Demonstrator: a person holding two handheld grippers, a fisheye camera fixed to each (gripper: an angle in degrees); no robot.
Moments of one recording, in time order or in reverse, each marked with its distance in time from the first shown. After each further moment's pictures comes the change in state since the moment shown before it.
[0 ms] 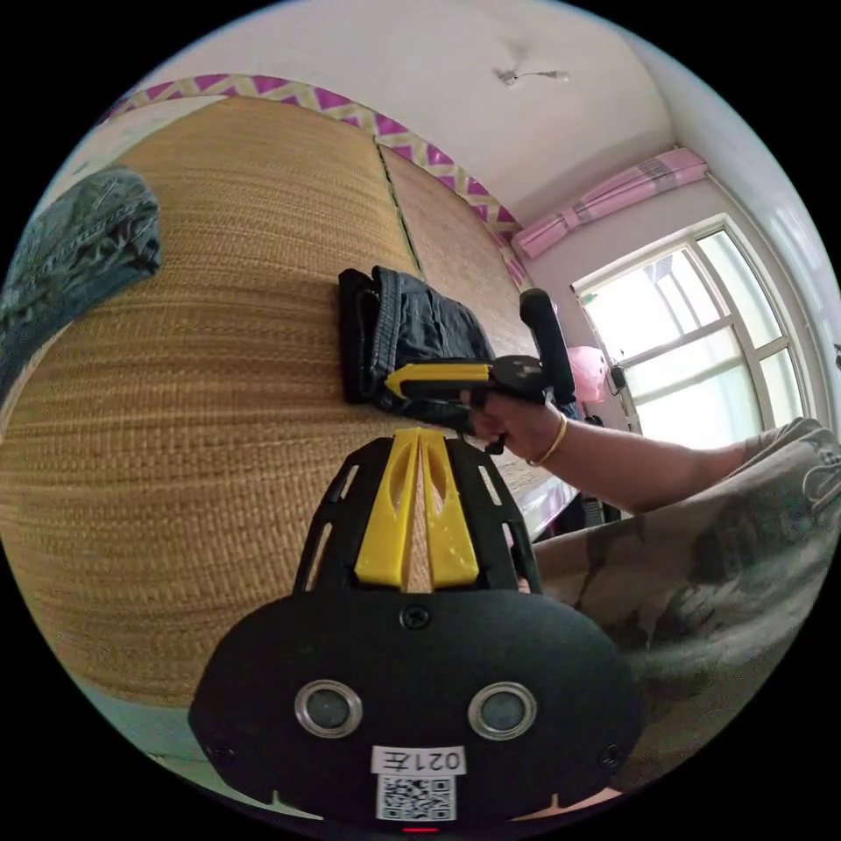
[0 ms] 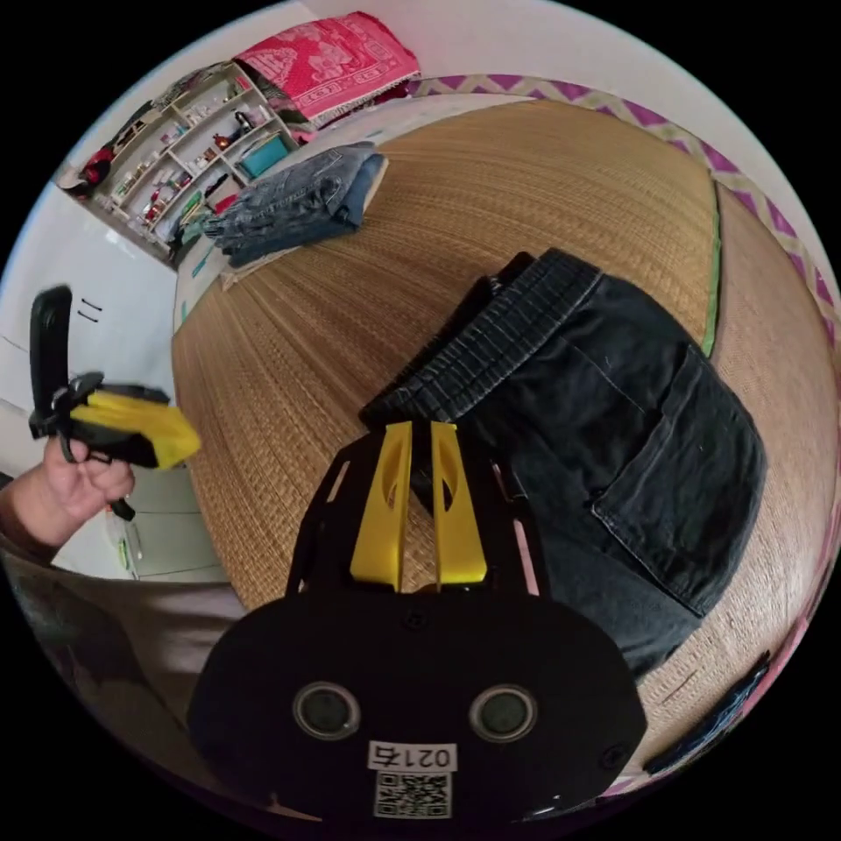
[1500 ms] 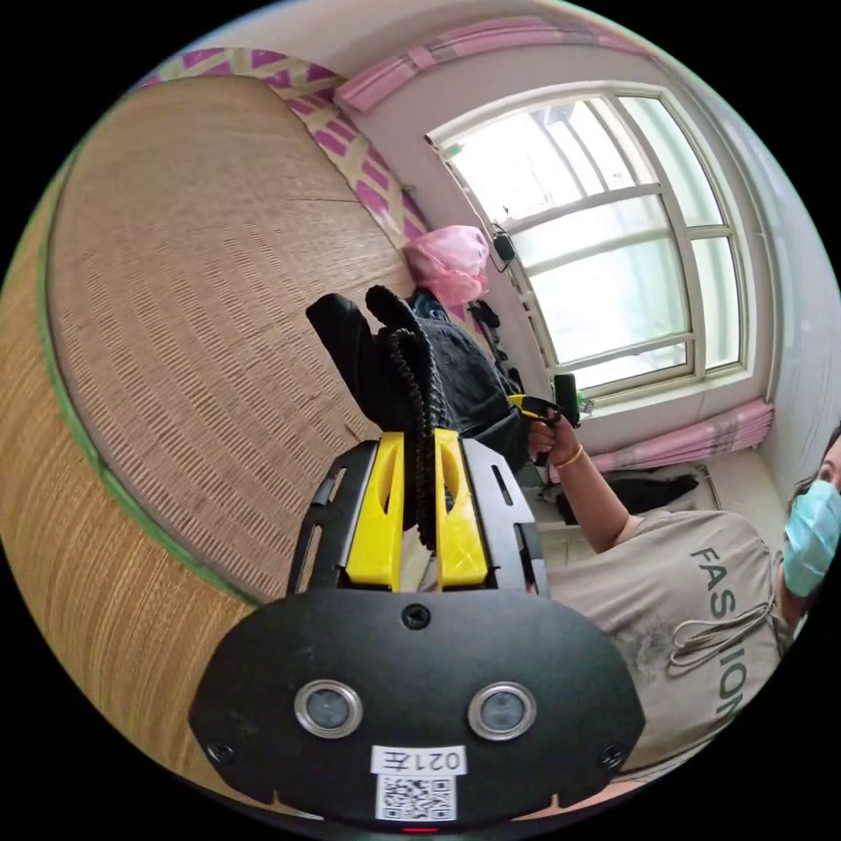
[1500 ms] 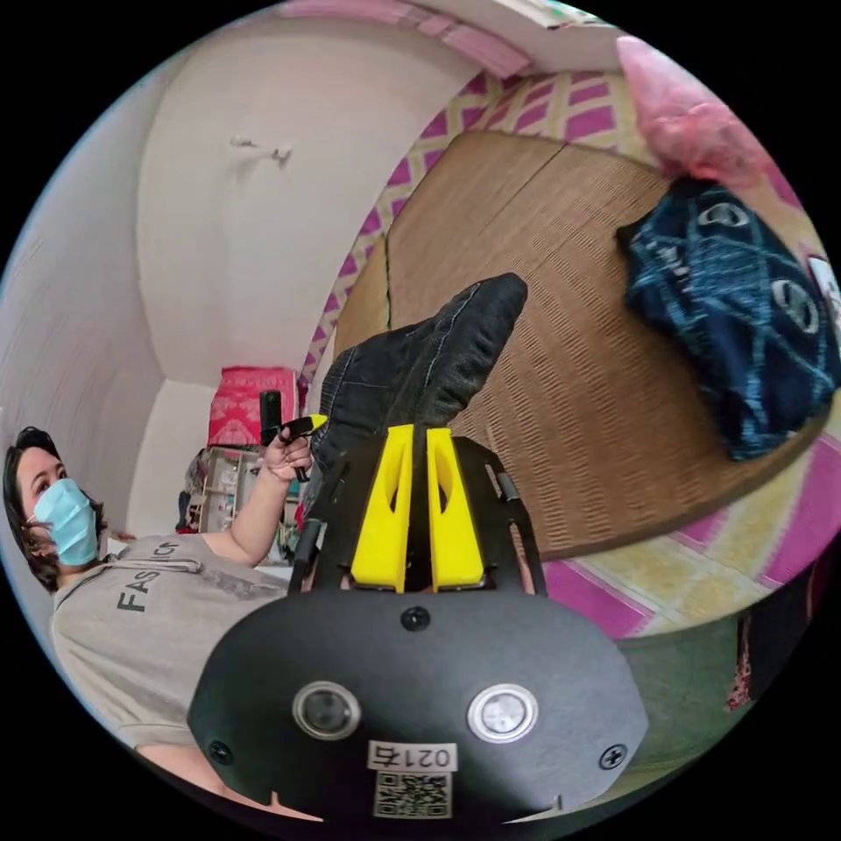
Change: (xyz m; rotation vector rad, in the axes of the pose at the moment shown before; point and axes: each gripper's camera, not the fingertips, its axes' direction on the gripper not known) left arm 0.496 -0.553 0.349 -0.535 0.394 0.388; right arm 0.419 0.893 0.086 0.671 -0.343 0.933
